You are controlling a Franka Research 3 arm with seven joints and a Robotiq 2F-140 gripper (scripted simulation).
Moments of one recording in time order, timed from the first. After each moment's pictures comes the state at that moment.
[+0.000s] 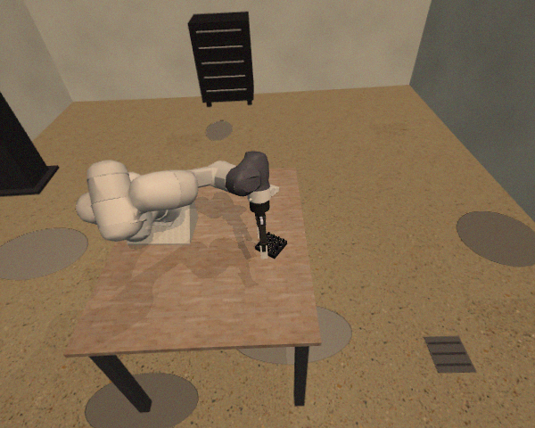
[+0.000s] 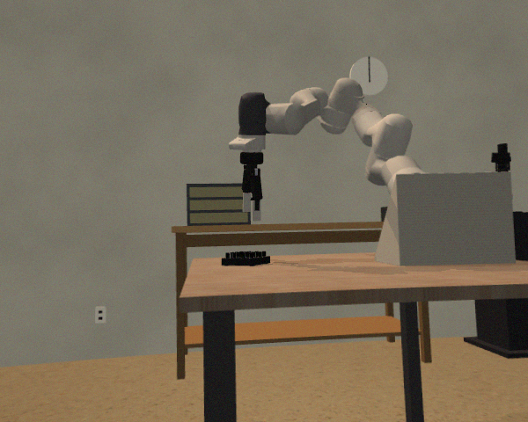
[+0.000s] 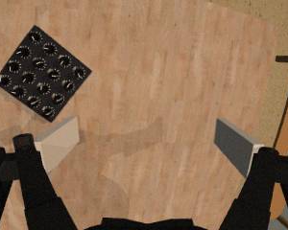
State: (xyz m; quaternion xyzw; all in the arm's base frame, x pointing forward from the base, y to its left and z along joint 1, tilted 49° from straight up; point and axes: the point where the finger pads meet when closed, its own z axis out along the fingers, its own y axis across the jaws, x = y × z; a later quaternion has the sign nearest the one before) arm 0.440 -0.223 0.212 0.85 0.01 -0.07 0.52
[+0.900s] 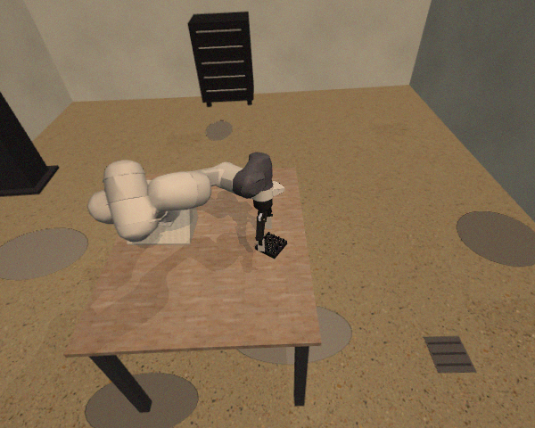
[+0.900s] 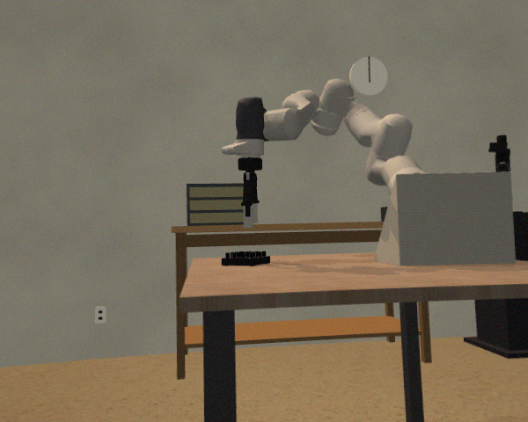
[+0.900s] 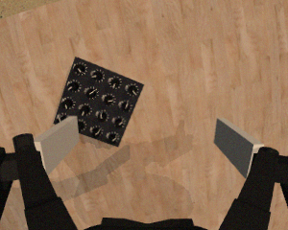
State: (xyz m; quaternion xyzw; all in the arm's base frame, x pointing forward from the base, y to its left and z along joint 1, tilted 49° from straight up) arm 0.449 -0.200 0.133 0.87 -0.13 0.01 0.47
